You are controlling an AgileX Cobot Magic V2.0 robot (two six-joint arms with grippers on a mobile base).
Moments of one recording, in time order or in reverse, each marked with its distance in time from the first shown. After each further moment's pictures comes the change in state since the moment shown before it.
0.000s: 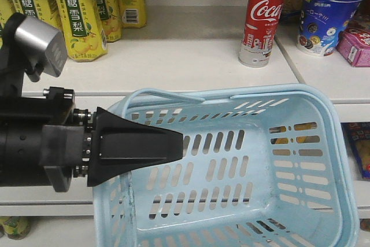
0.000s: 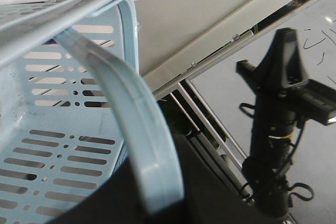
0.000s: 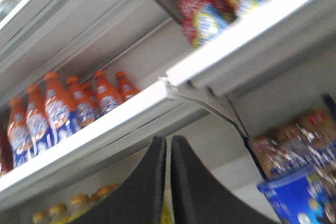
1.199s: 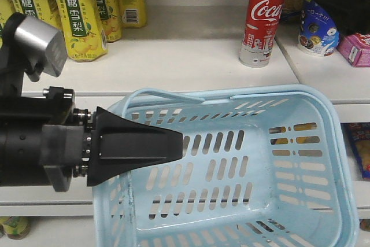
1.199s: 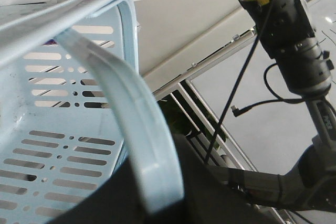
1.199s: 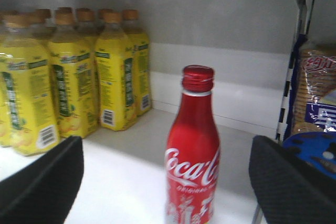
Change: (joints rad) left arm 0.000 0.000 0.000 0.000 0.000 0.000; right arm 0.000 0.945 -0.640 -1.104 -0.299 0.579
